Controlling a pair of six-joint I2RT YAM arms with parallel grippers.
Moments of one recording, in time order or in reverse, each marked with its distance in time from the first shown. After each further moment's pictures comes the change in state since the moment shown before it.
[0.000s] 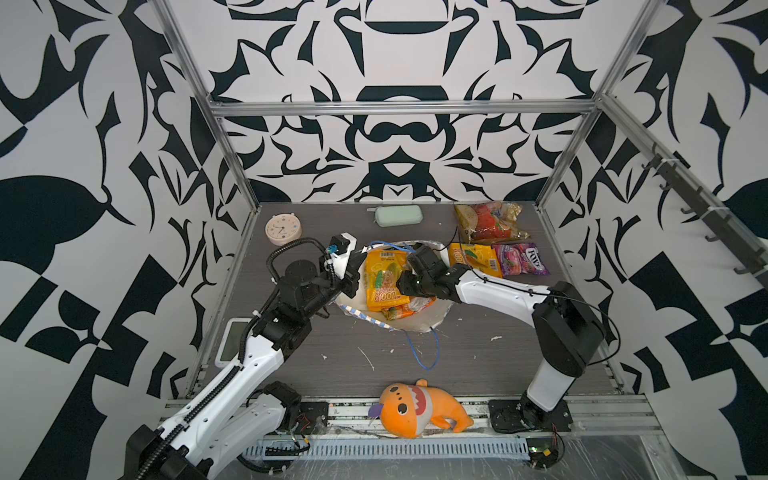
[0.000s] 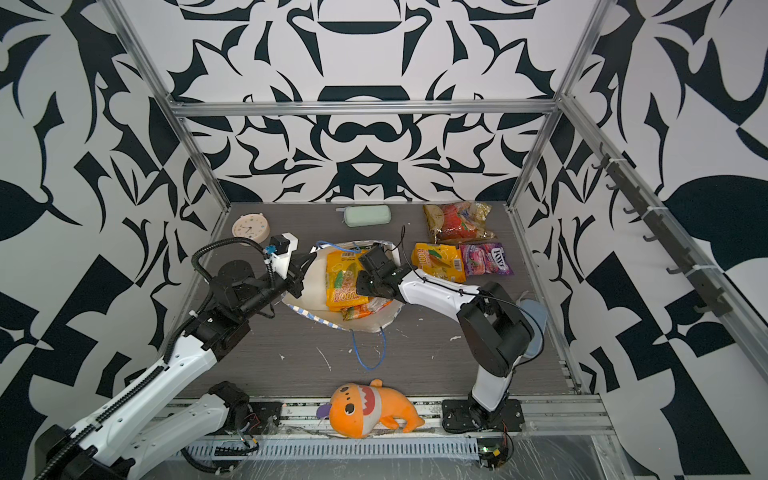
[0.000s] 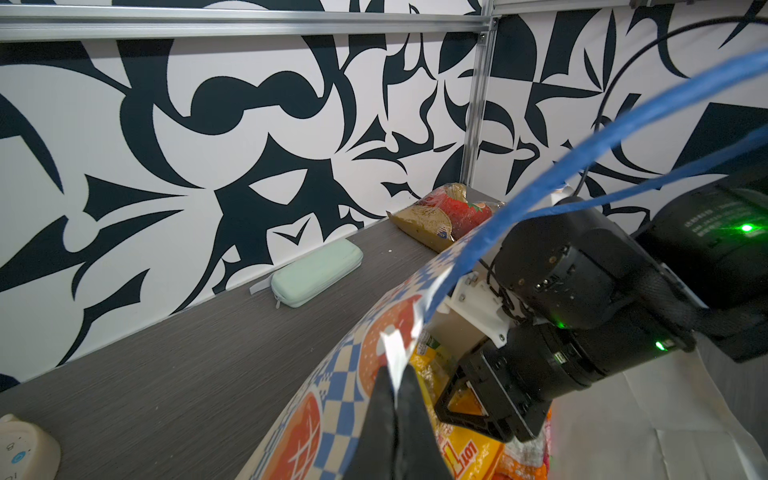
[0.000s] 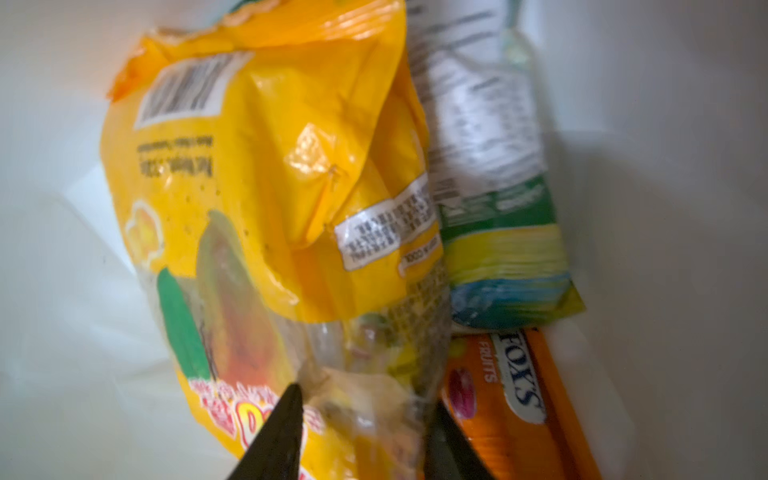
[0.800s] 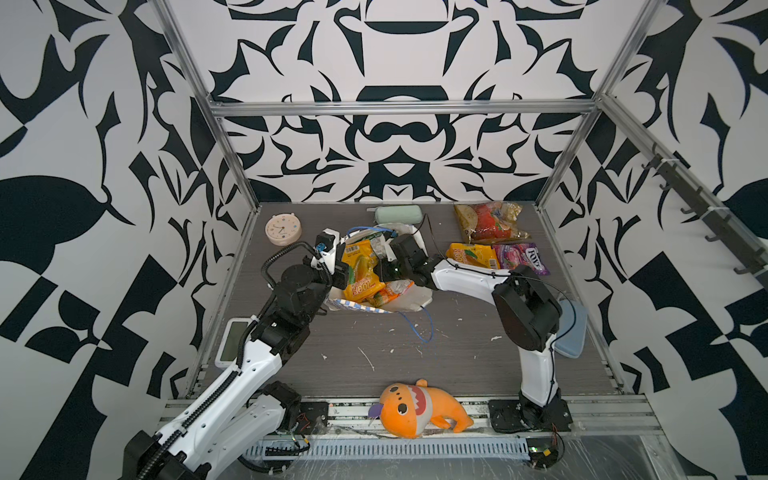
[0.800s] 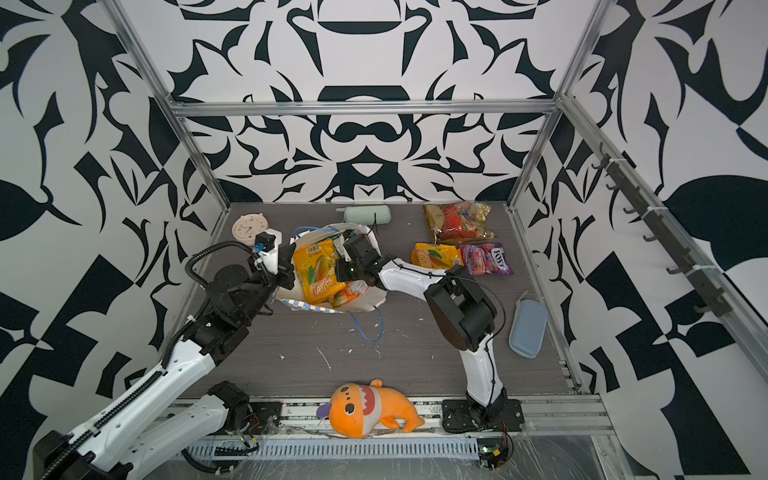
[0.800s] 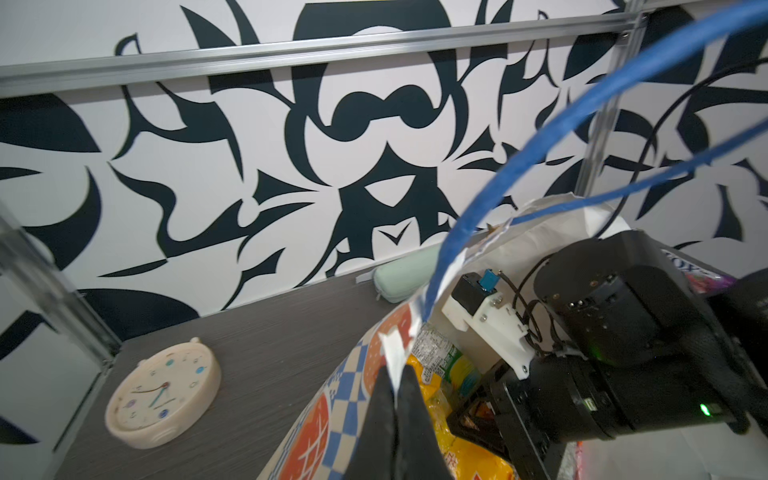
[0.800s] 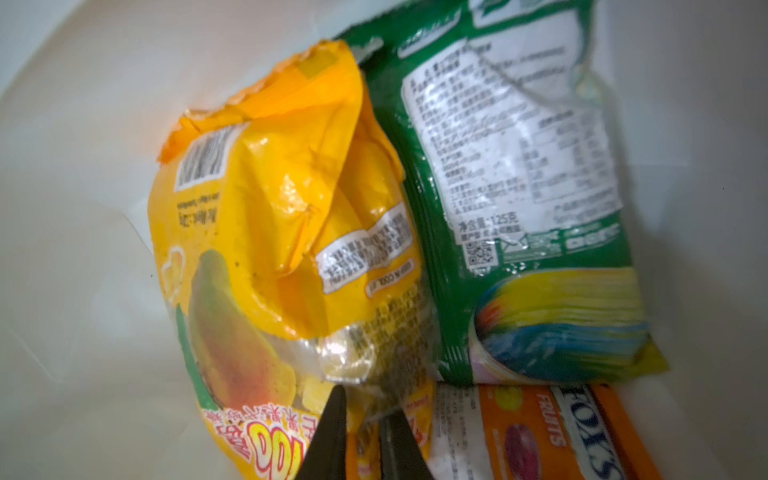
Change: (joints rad) left arm 0.001 -0.011 -0.032 0.065 -0.359 0.055; right arm -0.013 0.299 0.302 0.194 -0.131 -0.229
